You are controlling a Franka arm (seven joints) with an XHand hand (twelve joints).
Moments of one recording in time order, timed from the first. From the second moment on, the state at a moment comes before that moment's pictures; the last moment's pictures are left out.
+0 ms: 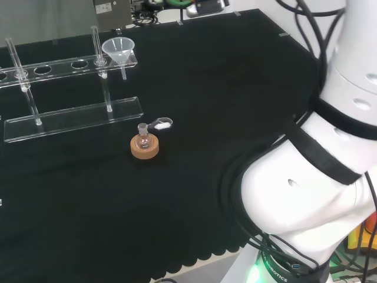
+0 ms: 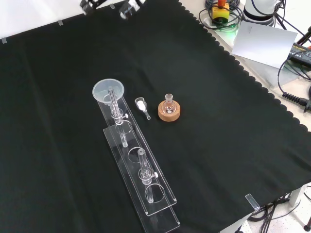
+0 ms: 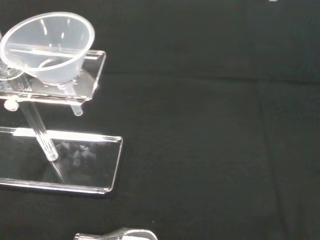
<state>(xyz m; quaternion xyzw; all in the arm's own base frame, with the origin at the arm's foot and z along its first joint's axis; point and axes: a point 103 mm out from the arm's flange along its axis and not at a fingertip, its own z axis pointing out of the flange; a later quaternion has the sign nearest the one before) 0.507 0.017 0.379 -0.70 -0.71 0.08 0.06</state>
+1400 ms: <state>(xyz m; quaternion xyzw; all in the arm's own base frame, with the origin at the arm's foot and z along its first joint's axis) 0.571 0.085 0.317 -0.63 -0.75 0.17 0.09</state>
